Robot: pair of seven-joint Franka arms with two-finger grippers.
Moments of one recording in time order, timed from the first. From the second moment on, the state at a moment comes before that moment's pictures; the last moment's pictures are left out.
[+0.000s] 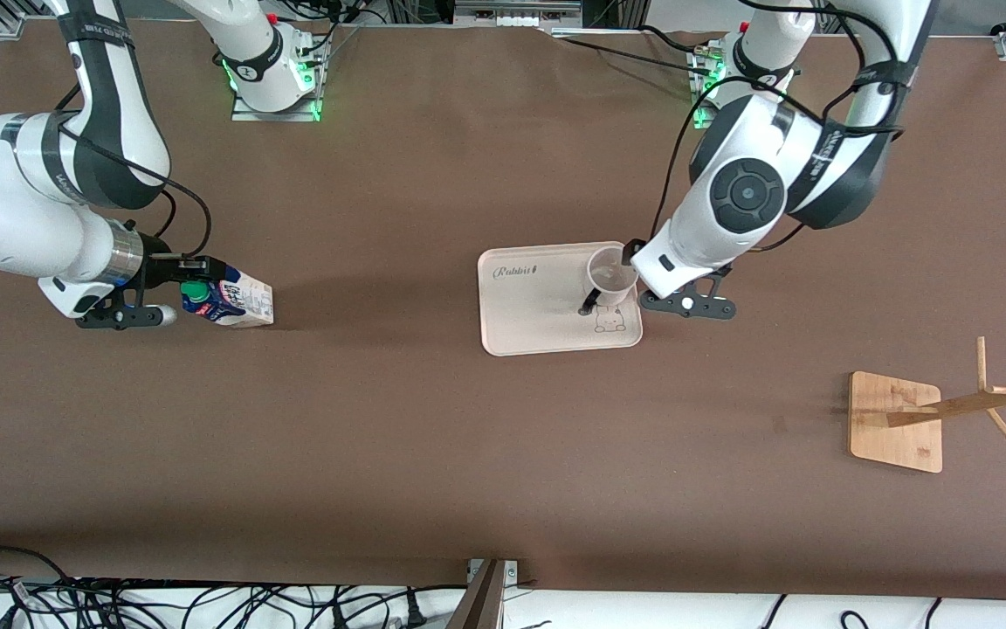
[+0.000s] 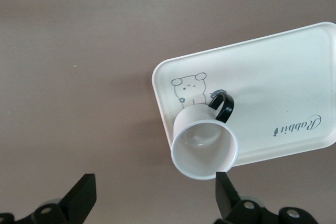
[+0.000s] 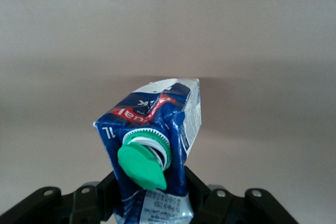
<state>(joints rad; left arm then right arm) -0.30 0.32 -0.18 -1.79 -0.01 1.95 -0.33 0.32 0.21 -0.31 -1.94 0.18 1.94 -0.08</state>
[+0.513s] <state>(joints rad) -0.36 0.41 -0.23 -1.93 -0.01 2.28 -0.33 0.33 0.21 -0.31 -2.04 0.18 2.04 -0.09</state>
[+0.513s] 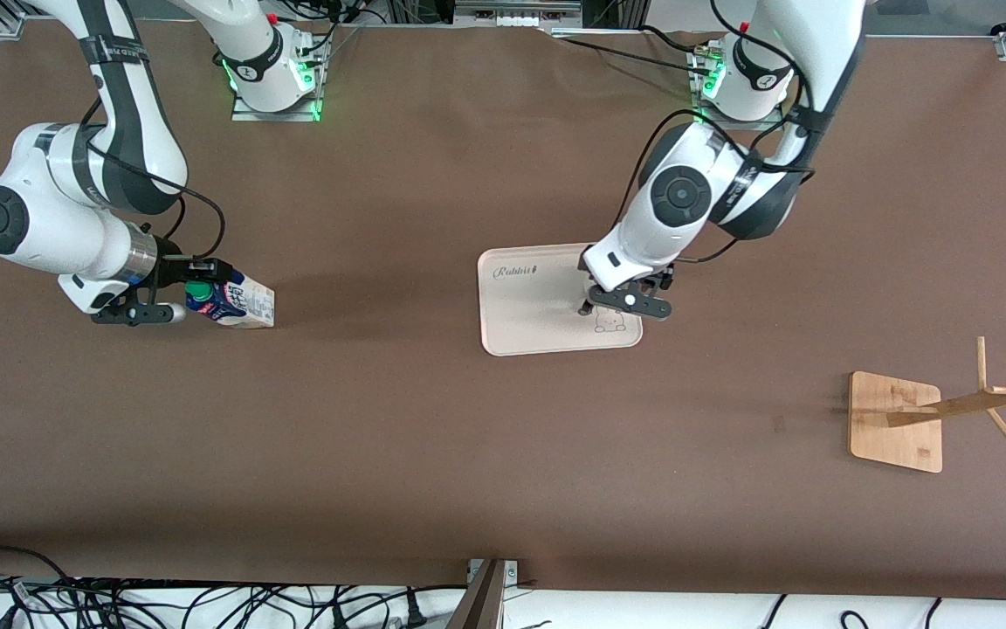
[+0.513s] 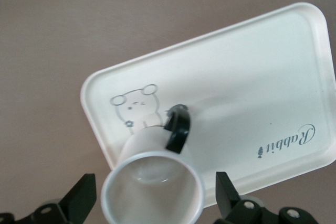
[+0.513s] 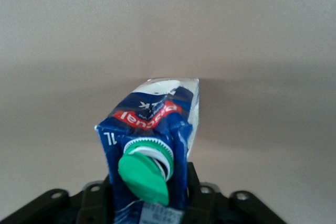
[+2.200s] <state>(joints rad) -0.36 0.32 -0.21 -1.96 -0.01 2.20 -0.49 0.35 0.05 -0.29 -1.69 0.07 1.72 -0.01</state>
